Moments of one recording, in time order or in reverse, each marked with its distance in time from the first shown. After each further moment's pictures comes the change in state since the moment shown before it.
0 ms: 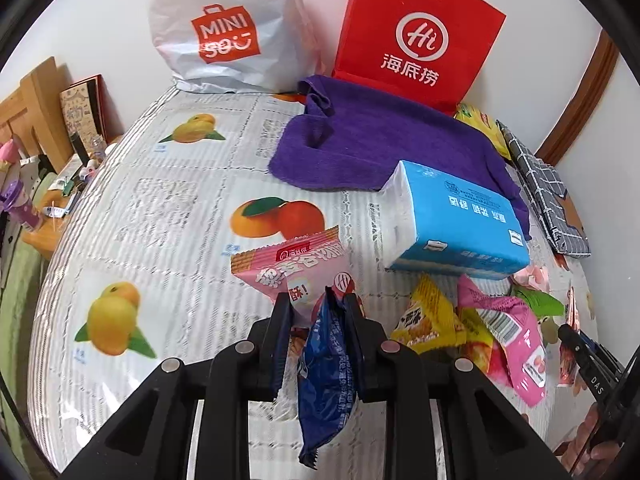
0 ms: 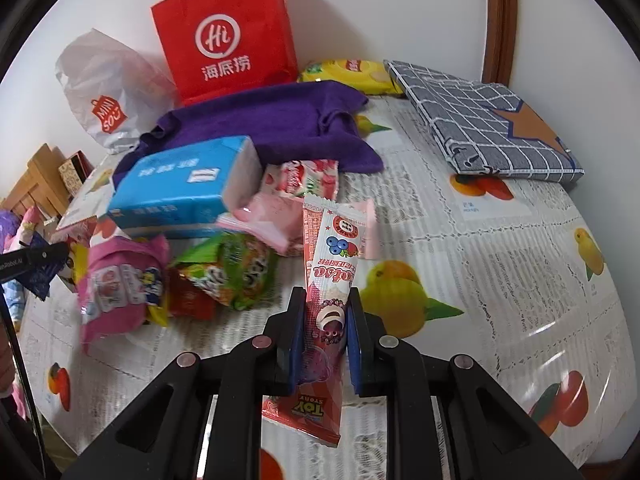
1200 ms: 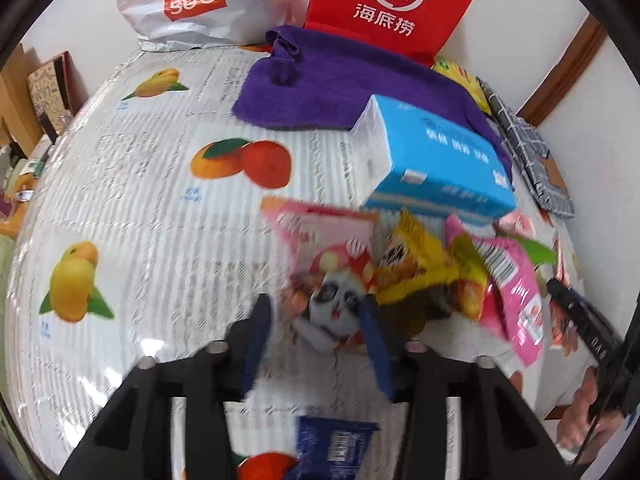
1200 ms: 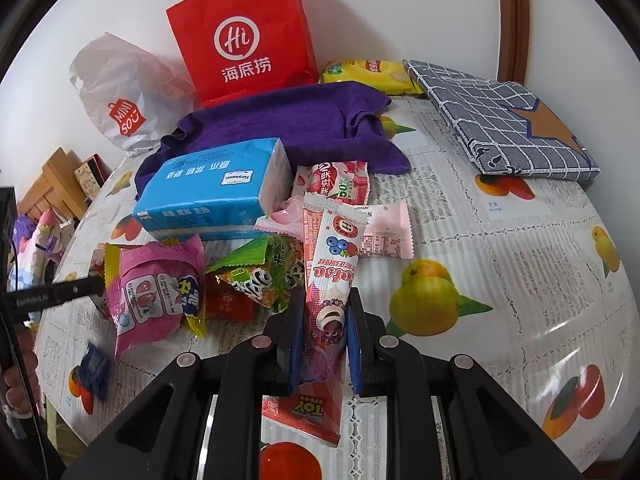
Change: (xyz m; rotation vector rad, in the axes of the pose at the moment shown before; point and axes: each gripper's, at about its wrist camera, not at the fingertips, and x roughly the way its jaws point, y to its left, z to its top) left arm 0.018 -0.010 -0.024 0.052 0.139 -0.067; right arm -0.002 0.013 0.000 0.009 0.003 0.065
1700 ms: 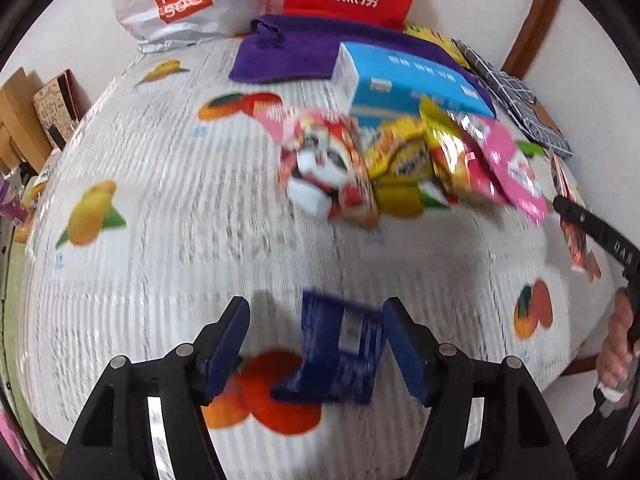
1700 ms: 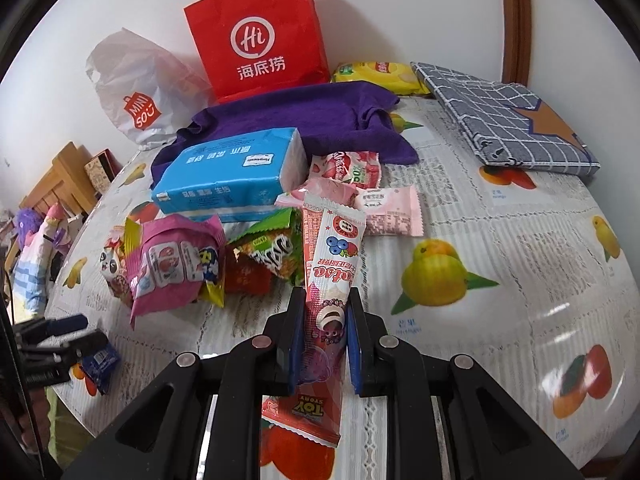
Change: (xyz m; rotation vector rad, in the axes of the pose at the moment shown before) left arm -0.016 -0.010 -0.077 0.116 0.000 0.041; right arm -0.013 0.005 -0.023 -0.016 -0.019 0.018
